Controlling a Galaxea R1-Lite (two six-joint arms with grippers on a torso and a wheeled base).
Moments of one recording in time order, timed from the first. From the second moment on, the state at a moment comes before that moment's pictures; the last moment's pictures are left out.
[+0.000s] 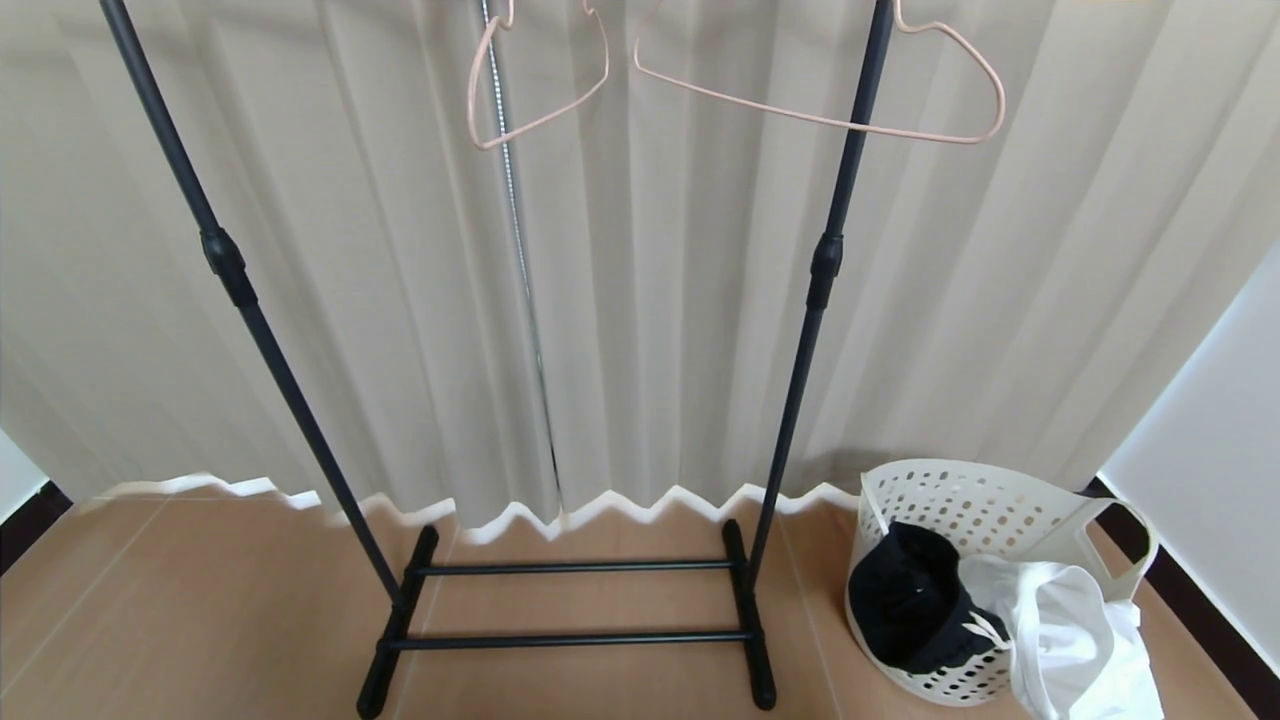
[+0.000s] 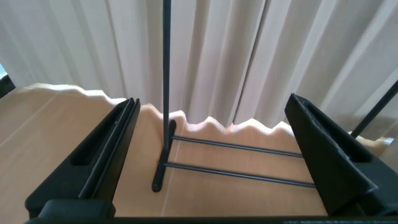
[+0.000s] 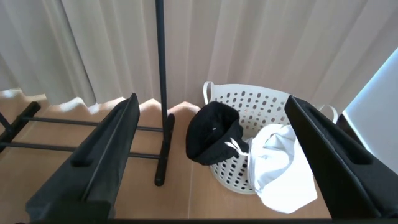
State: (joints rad) left arm 0.00 0.00 0.00 -0.04 0.15 -0.06; right arm 0.00 0.00 0.00 0.00 0.05 -0.02
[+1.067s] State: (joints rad) left arm 0.00 0.00 0.00 -0.04 0.15 -0.06; right arm 0.00 0.00 0.00 0.00 0.05 -0.02
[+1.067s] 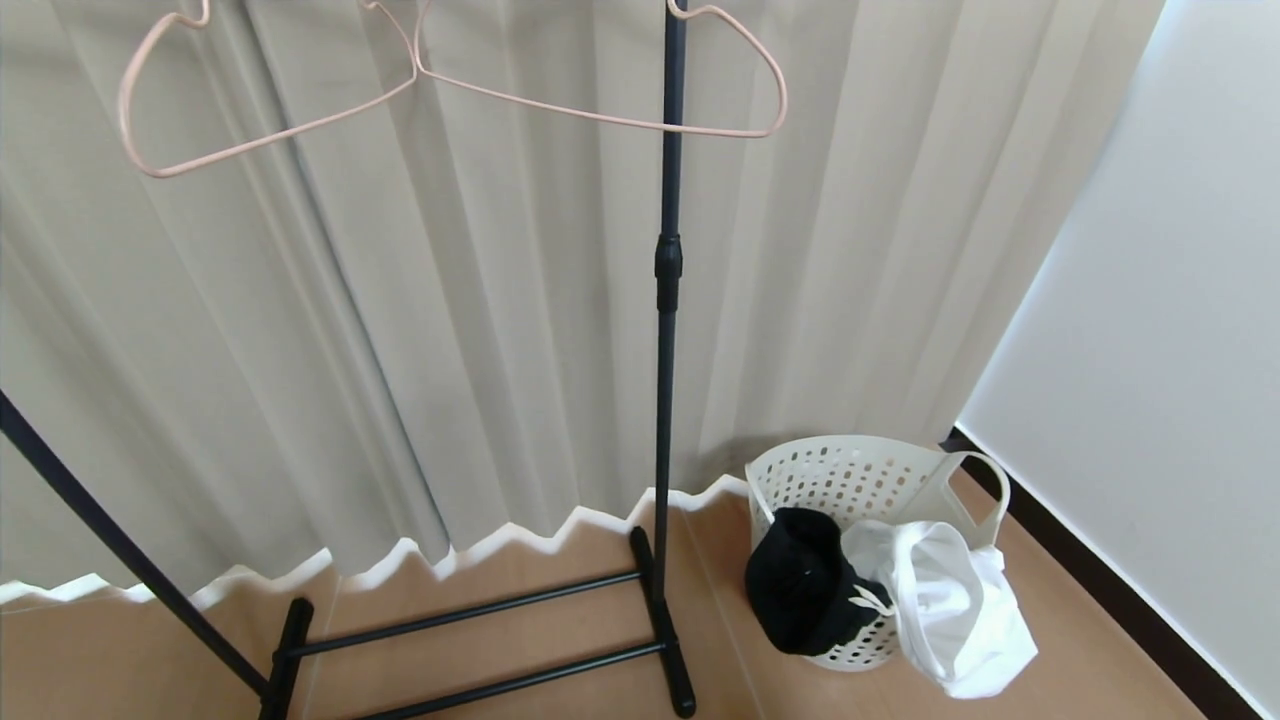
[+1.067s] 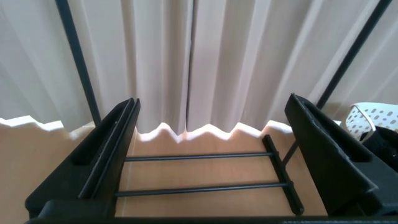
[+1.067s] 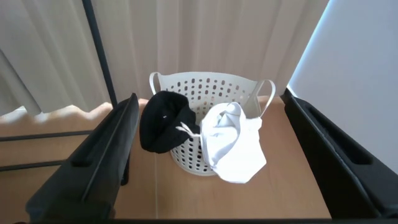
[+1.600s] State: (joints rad) left arm 0.00 0.00 0.00 -0.04 0.15 -0.06; right arm 0.00 0.00 0.00 0.00 0.05 -0.02
